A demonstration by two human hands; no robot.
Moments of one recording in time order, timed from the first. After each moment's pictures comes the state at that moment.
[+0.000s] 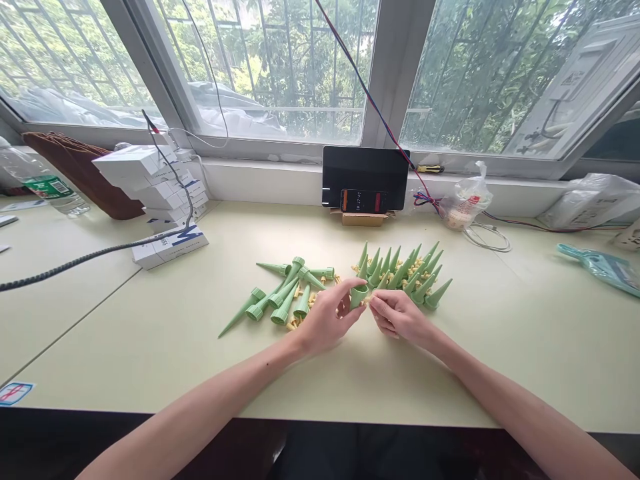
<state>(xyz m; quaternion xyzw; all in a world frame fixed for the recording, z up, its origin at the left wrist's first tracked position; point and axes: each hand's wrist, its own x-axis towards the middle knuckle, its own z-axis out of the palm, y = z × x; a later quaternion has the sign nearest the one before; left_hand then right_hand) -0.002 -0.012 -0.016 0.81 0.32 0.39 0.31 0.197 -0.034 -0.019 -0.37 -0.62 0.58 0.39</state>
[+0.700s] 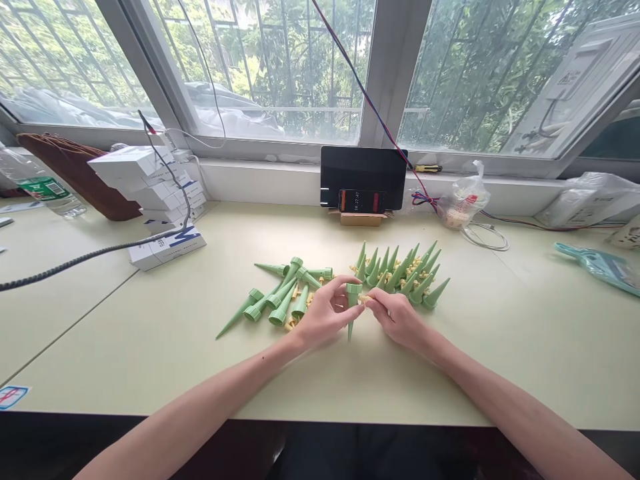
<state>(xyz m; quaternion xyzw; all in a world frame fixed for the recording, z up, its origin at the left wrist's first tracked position) -0.001 -0.015 -0.003 0.68 0.32 0.37 0.54 0.198 -0.033 -0.030 -0.42 -0.79 0.24 0.37</state>
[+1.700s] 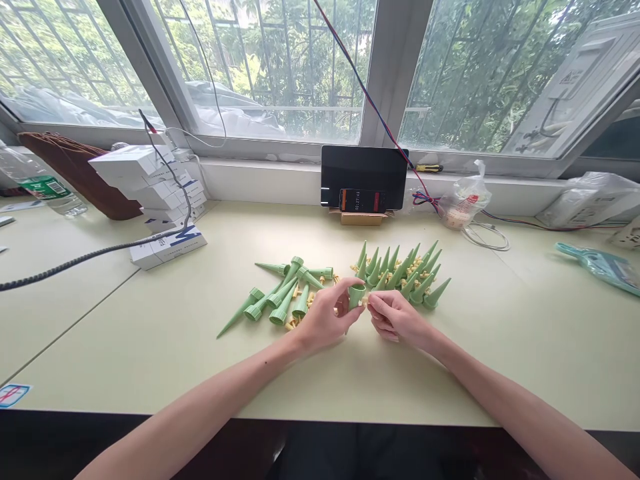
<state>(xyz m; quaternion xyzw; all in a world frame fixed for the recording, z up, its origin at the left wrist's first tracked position) -0.002 -0.012 -0.013 0.79 0.32 0.38 0.37 0.193 -0.036 -0.017 -0.36 -0.58 0.63 0.37</state>
